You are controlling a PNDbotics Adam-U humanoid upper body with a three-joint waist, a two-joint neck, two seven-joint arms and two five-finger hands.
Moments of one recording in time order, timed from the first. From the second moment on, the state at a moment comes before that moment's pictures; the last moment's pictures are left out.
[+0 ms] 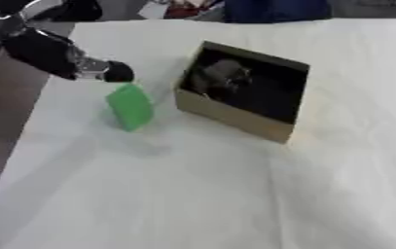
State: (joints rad) left arm -0.65 0.97 -0.16 -1.99 -0.72 0.02 -0.63; right arm -1.01 -0.31 0.04 -1.75 0.30 -0.11 0.24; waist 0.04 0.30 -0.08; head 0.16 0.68
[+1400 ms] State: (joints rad) left arm -0.79 0.94 -0.32 -1.79 -0.86 -0.12 -0.91; right arm -0.99 -0.29 0.05 -1.78 0.30 -0.08 0.28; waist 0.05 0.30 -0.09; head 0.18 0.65
